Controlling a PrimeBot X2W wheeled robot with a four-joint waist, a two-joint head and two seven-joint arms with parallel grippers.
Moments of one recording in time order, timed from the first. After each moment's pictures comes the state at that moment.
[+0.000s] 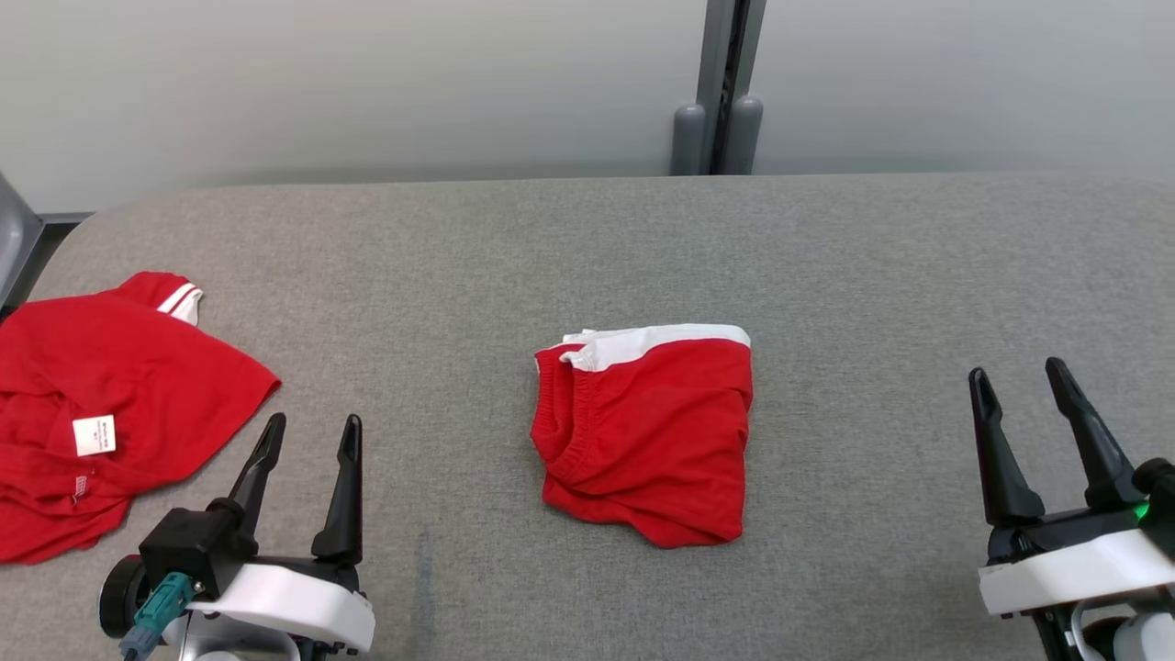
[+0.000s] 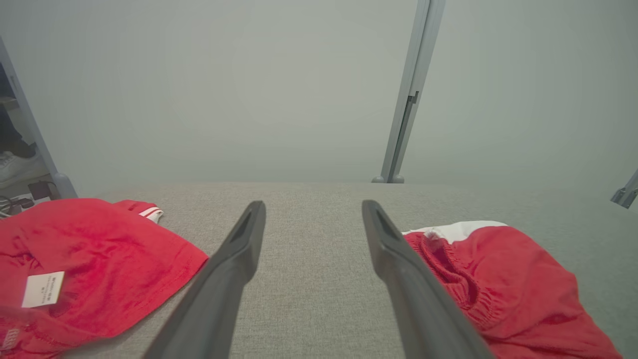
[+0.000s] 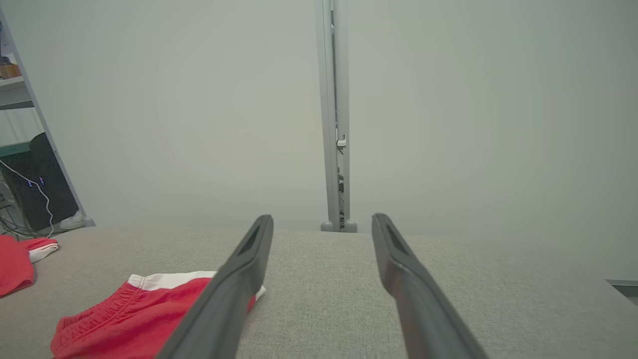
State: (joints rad) left arm -0.06 0.31 -0.33 0.08 -0.50 0.18 -0.23; right arm -0.07 -0.18 0.03 0.06 0.28 0.13 -0.22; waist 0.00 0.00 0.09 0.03
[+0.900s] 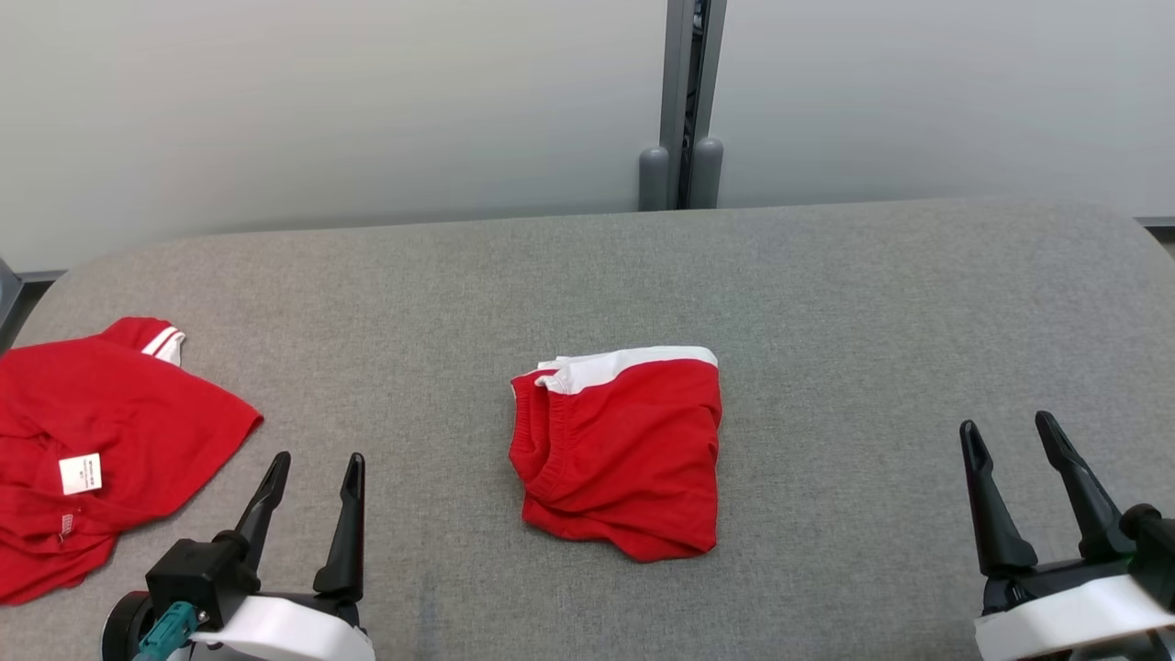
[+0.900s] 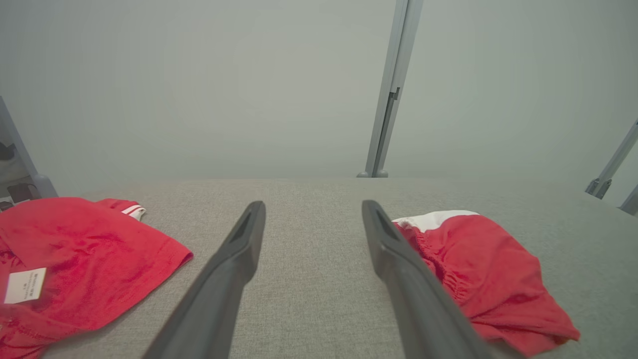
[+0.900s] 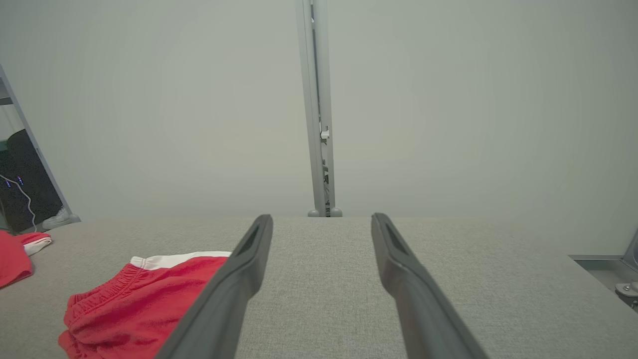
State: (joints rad) left arm 0.00 0.33 -0.34 0.06 -0.51 0.19 -0.21; right arm 0.03 -0.15 0.02 0.01 0.26 0.13 -0.18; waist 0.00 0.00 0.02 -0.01
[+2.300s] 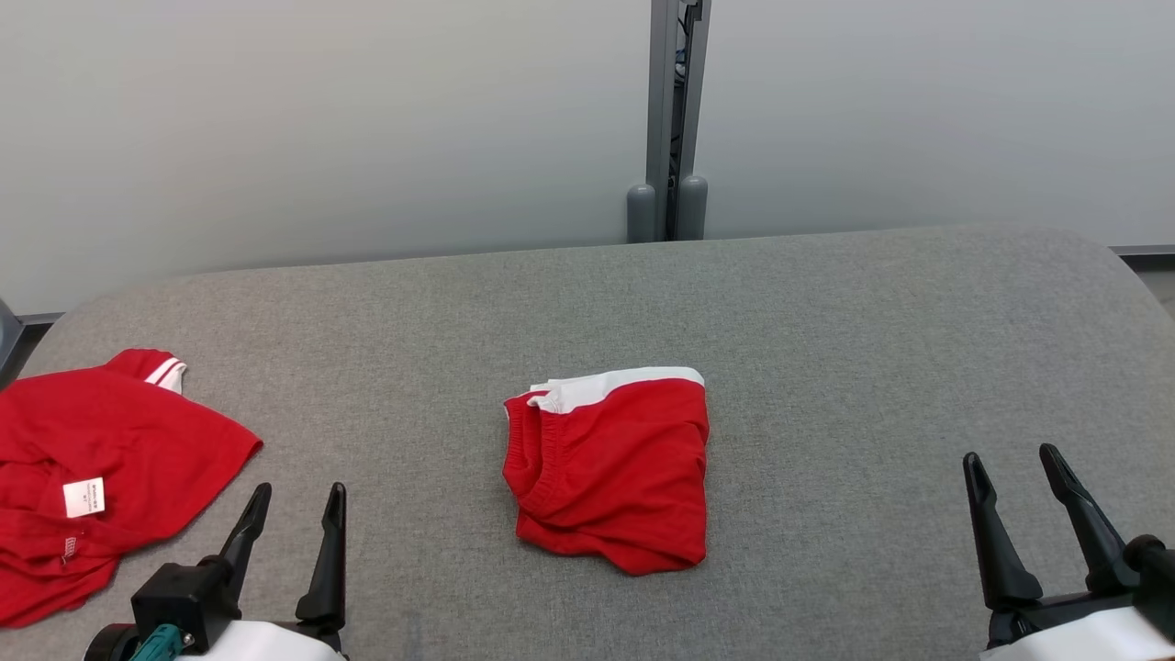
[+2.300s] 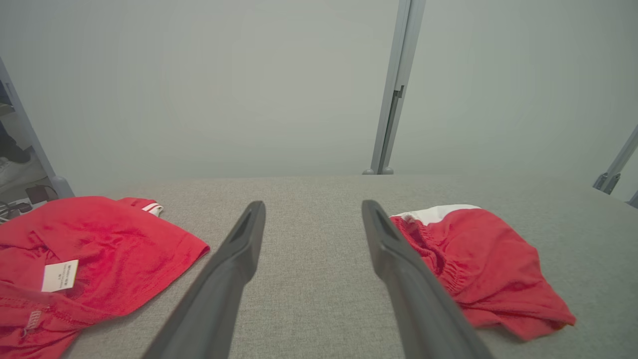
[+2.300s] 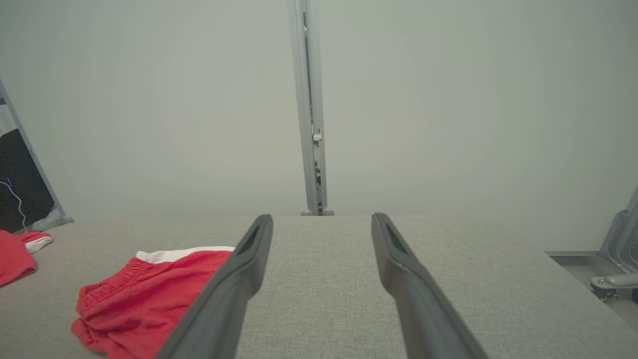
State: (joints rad) left arm 0.05 0.36 -0.34 0.03 -0.53 0.23 -0.19; right arm 0.12 -0.12 -0.01 -0.06 0.23 0.13 -0.13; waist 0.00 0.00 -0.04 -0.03
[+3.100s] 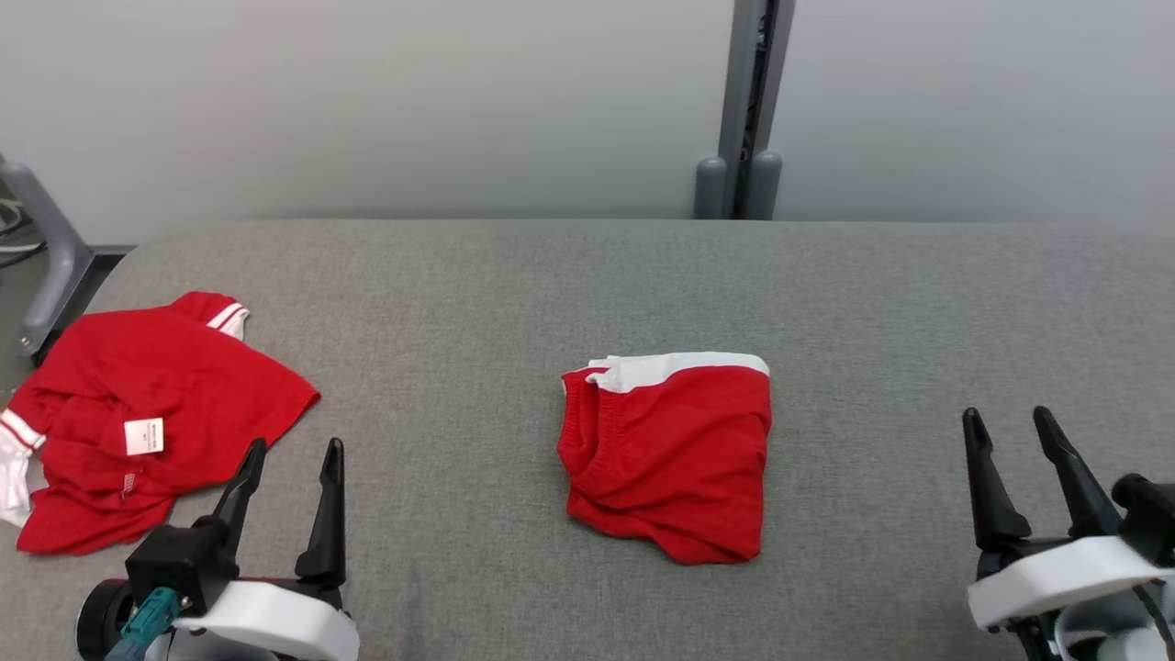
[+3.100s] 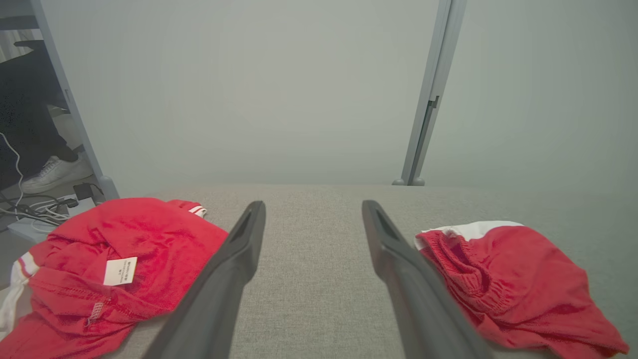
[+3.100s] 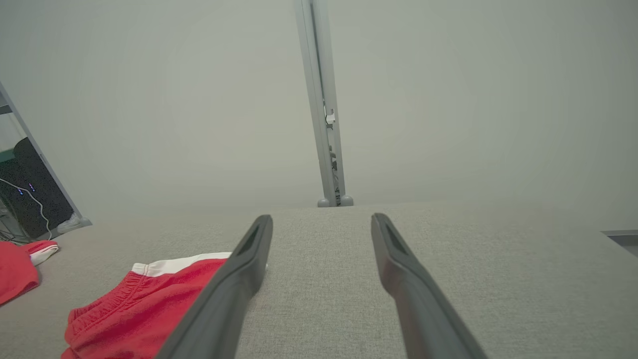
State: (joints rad) left arm 0.00 0.37 -0.35 0.02 -0.53 0.24 -0.18; right arm -0.03 -0.12 -0.02 0.13 0.30 0.13 -0.14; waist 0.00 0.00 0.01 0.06
